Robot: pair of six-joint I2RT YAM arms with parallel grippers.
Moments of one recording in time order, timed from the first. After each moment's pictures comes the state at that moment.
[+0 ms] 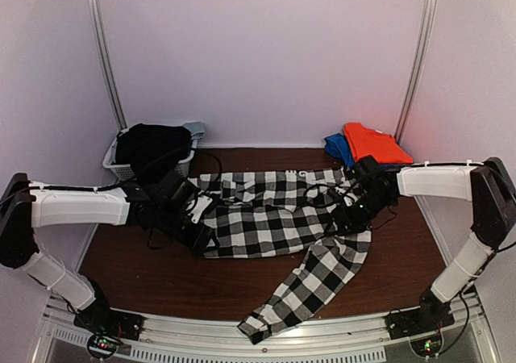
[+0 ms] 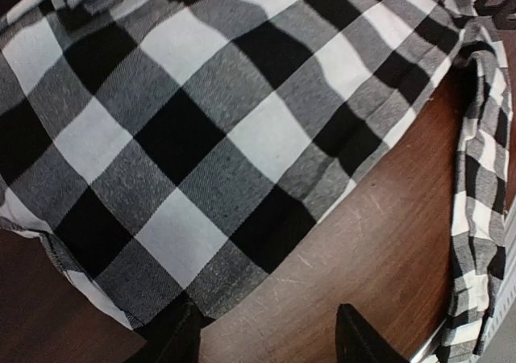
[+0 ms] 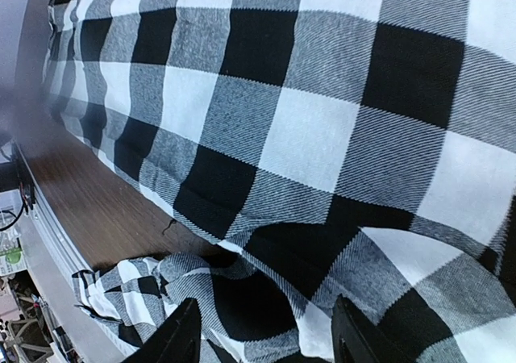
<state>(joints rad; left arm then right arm) -0.78 1.42 0.84 -0.41 0.19 -0.23 0.42 1.59 0.98 -0.63 -0.49 0.19</state>
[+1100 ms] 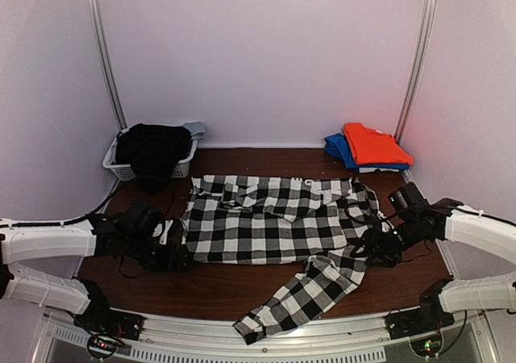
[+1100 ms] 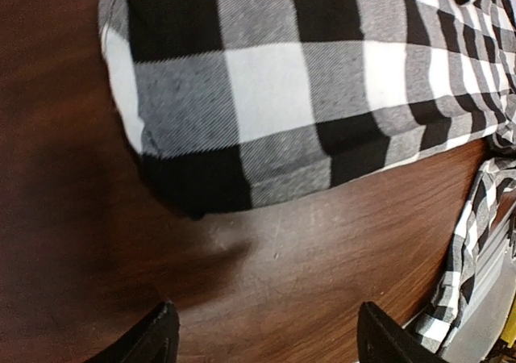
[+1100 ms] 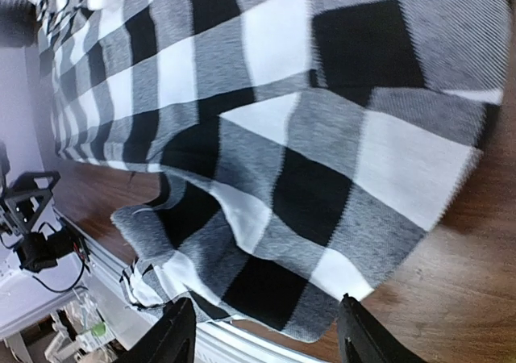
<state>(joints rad) -0.71 1.12 0.50 -0.40 0.22 -0.65 0.42 1.06 0.59 -0.67 -0.47 0.67</state>
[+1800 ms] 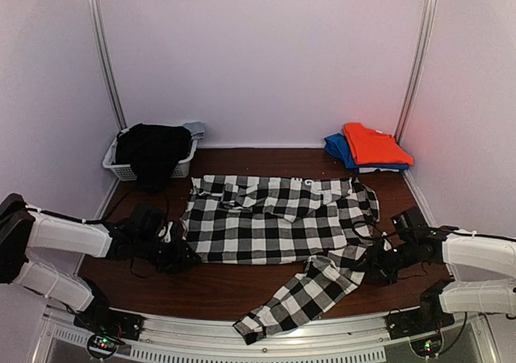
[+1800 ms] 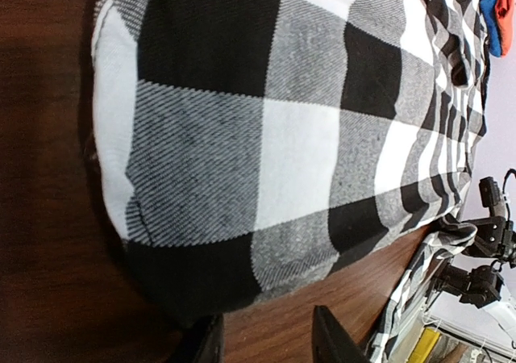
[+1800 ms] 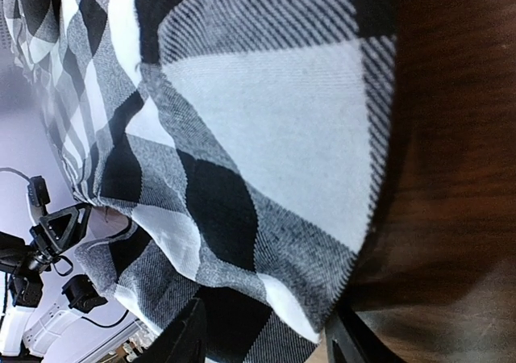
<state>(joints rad) -0.61 1.30 0.38 0.01 0.39 -0.96 0.37 0.99 0.30 -0.41 -0.53 0.98</state>
